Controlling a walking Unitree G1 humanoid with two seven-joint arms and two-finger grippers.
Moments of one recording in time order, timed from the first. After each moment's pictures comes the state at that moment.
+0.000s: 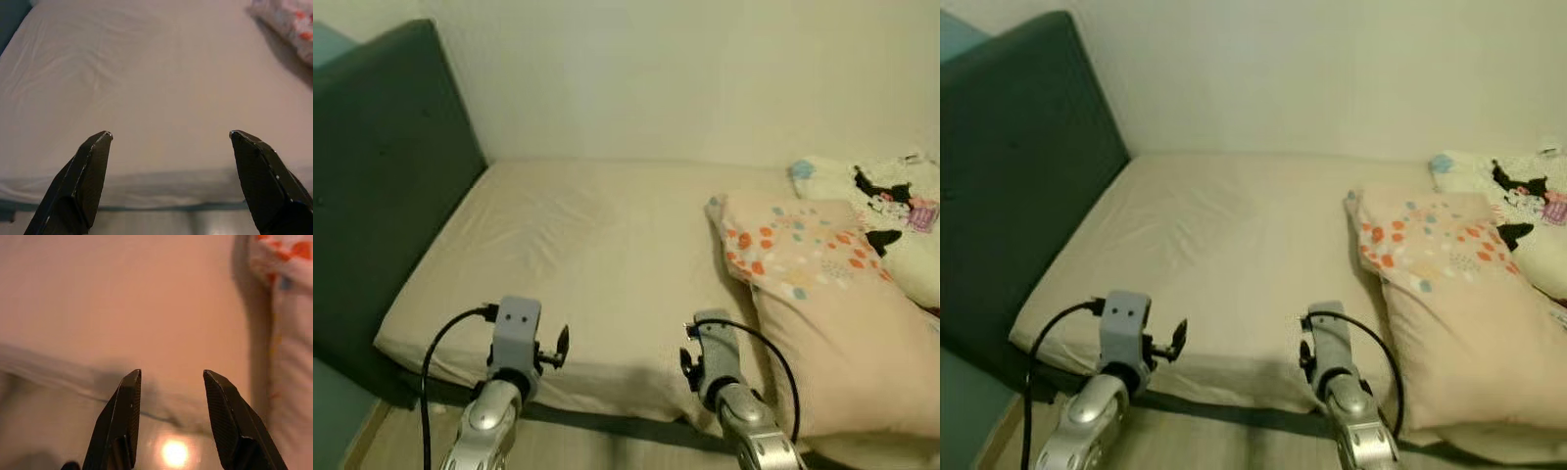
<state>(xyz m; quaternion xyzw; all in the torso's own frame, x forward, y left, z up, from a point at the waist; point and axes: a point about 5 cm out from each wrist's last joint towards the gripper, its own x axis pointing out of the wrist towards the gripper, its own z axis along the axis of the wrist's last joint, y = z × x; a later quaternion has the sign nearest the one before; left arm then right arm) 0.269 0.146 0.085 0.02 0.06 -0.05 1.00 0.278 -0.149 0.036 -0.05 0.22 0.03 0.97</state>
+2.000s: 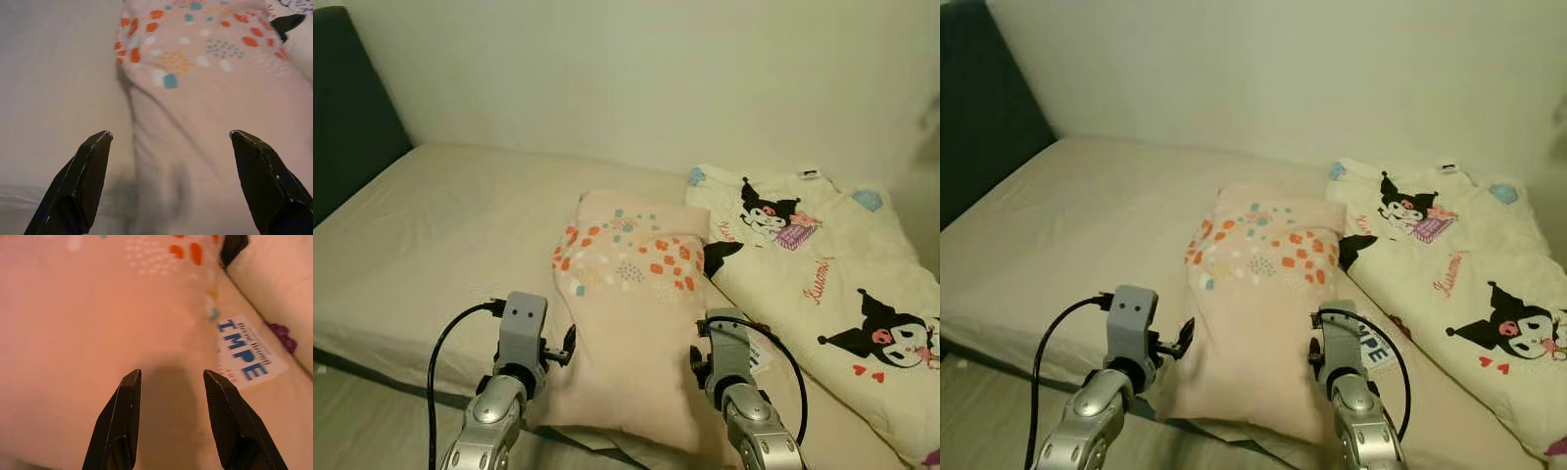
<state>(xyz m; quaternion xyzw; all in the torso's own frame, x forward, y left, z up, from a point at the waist) 0.271 0.143 0.081 0.02 0.08 -0.06 0.99 0.278 -0.150 0.035 -0.03 0.22 0.01 0.97</state>
